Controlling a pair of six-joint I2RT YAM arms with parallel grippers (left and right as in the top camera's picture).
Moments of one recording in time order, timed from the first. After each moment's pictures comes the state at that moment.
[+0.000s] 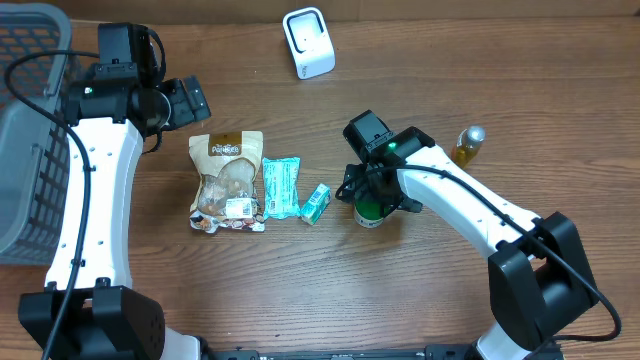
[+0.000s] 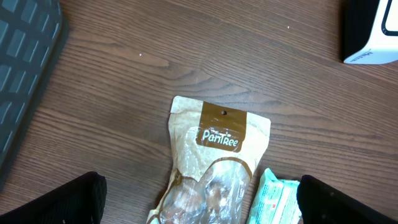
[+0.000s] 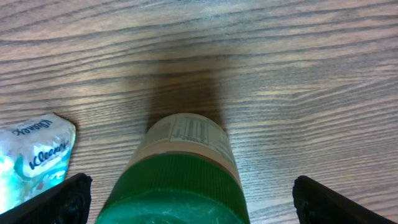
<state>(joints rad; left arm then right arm) 0.05 1.67 1.63 -1.03 -0.02 -0.31 0.56 1.81 1.31 -0.98 0.07 0.72</state>
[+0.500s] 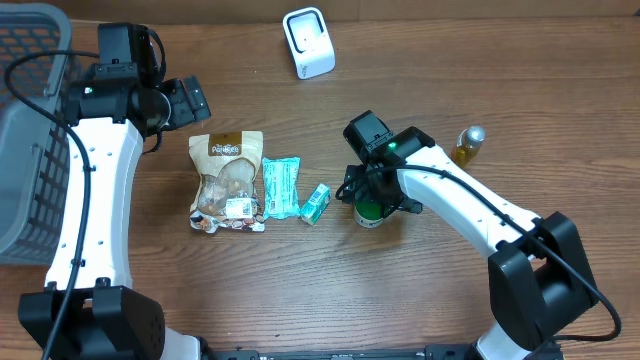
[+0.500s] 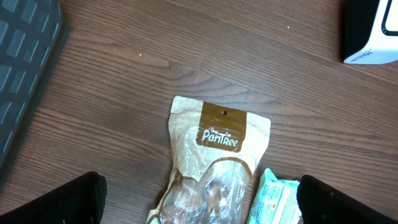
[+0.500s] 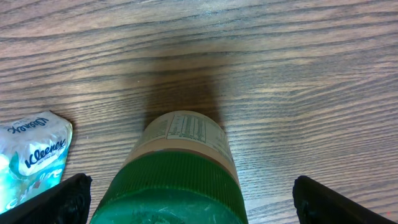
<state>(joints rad) 0.05 1.67 1.63 -1.03 -0.02 -0.31 0.56 1.81 1.31 -0.99 0.07 0.72</state>
